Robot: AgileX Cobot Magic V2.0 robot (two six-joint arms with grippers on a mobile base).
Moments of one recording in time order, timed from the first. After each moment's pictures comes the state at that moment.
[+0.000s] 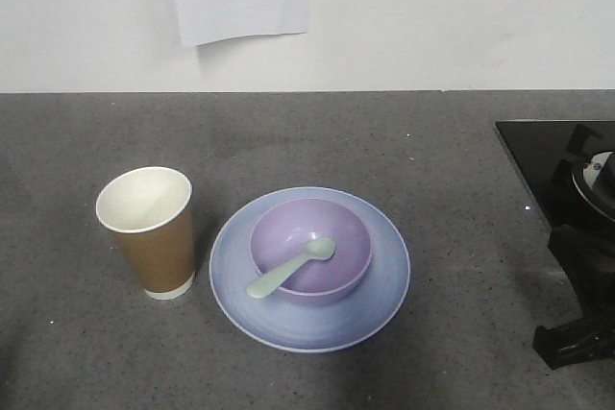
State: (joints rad) left arm -0.02 -0.01 0.02 -0.03 0.13 0.00; right arm 0.28 0.64 -0.30 -0.03 -0.04 -0.11
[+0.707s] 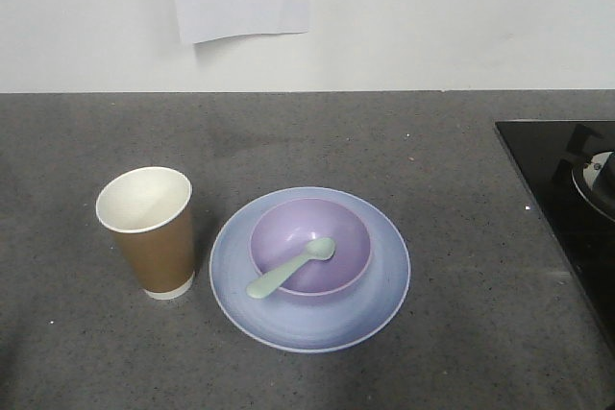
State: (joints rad) left arm -0.02 -0.01 0.02 -0.03 0.13 0.00; right arm 0.05 0.15 0.03 0.09 -0.13 -0.11
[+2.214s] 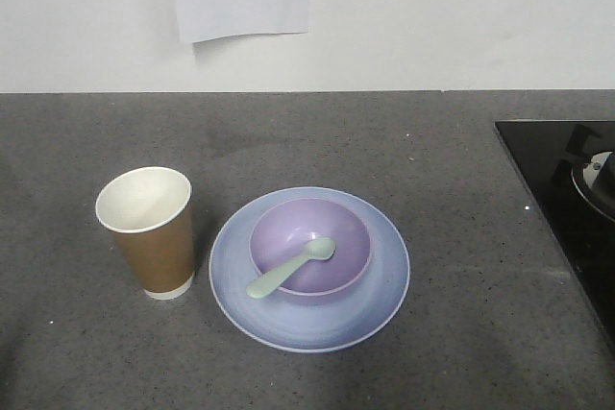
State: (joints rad) left arm -0.02 -0.01 0.02 -0.03 0.13 0.00; right arm 0.00 -0.01 0.03 -0.03 0.13 -0.05
